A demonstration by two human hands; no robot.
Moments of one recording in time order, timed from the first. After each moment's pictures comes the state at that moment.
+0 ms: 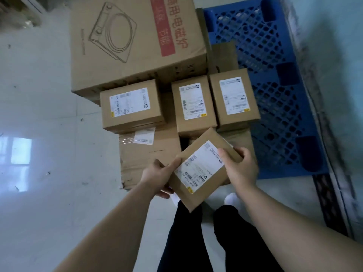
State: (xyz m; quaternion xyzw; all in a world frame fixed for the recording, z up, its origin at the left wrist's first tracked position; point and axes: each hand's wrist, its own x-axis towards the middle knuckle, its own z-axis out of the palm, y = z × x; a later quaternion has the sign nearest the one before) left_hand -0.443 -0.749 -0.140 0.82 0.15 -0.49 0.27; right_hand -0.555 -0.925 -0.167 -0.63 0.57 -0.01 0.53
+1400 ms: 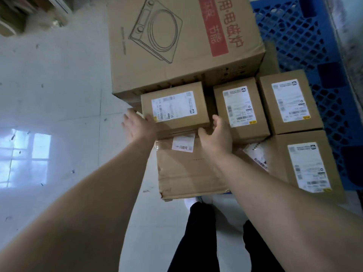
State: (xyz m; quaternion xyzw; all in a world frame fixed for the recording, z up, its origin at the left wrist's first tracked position) left_hand -0.250 -0.680 -0.166 0.96 0.13 -0.10 0.25; right_hand -0.367 -0.818 -0.181 -0.73 0.44 0.02 0.52
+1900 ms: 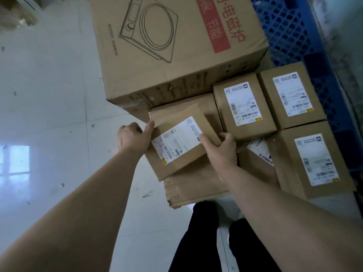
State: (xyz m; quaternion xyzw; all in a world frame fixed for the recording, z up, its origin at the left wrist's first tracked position) left_hand -0.219 -0.635 -0.186 0.96 0.01 -0.24 0.12; right_hand -0.377 -0.792 -0.209 -0.62 0.57 0.06 0.54
